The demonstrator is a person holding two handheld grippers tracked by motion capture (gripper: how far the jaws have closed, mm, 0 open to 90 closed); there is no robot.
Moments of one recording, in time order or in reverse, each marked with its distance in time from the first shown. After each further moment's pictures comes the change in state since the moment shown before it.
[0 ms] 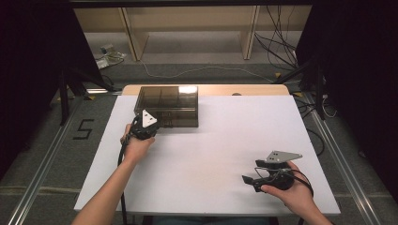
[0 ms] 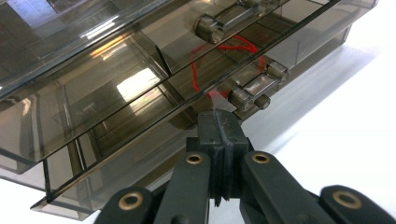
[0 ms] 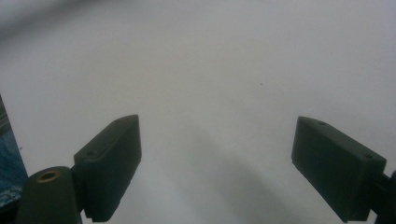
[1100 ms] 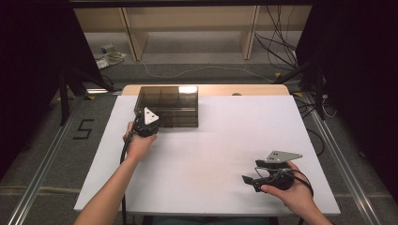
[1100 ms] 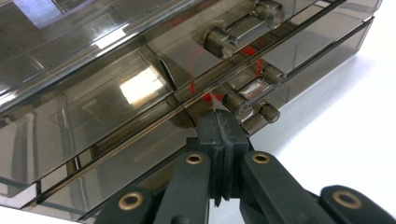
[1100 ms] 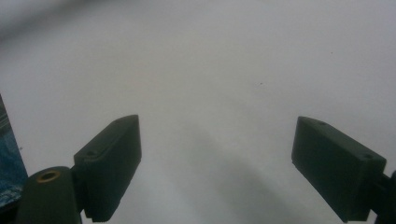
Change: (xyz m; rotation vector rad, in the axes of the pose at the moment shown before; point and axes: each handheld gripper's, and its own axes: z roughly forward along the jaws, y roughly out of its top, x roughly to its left) left arm 0.002 0.006 0.010 -0.002 0.019 -0.018; right arm 0.000 0.000 0.000 0.003 0.002 0.005
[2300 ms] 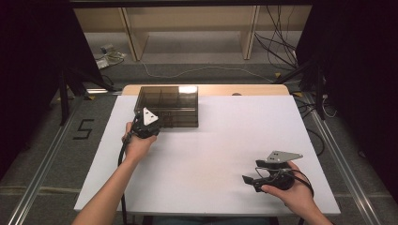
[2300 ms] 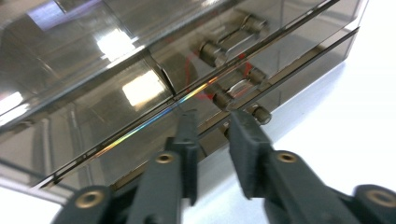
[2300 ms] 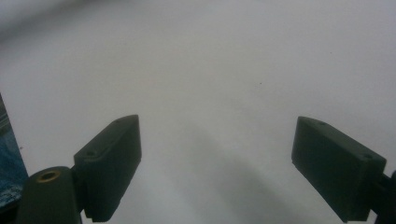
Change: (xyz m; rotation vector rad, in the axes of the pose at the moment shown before) left arm -0.006 0.004 -0.018 -0.019 0.004 -0.003; right arm 0.000 0.000 -0.001 -0.001 0.001 -0.004
